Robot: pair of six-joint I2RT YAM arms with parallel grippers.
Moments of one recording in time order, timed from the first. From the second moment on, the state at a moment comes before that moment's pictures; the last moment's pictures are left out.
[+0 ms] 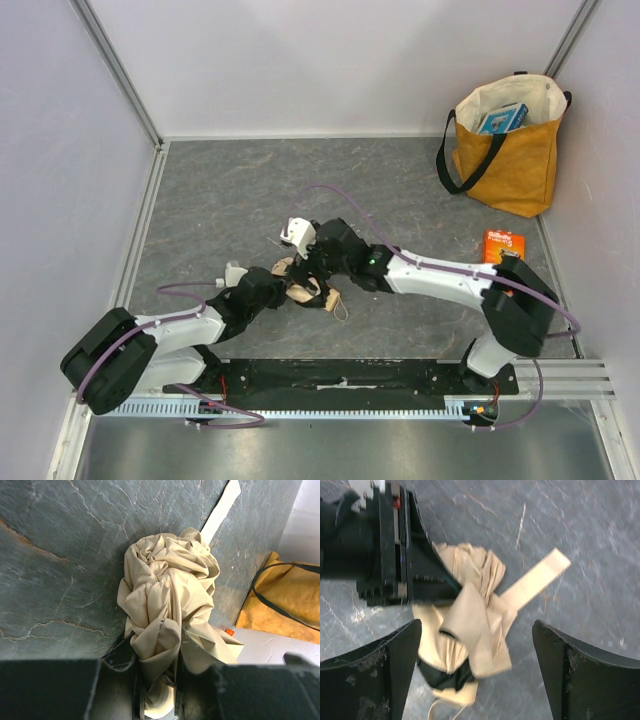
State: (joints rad) left arm -0.72 1.17 0.23 0.24 -0.29 -1.73; right arm 1.01 1.55 0.99 -0.02 -0.01 -0.13
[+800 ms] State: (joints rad) left arm -0.72 1.21 0.27 0.20 -0.27 -1.76; right arm 1.10 1.74 0.94 0.21 0.13 -0.22
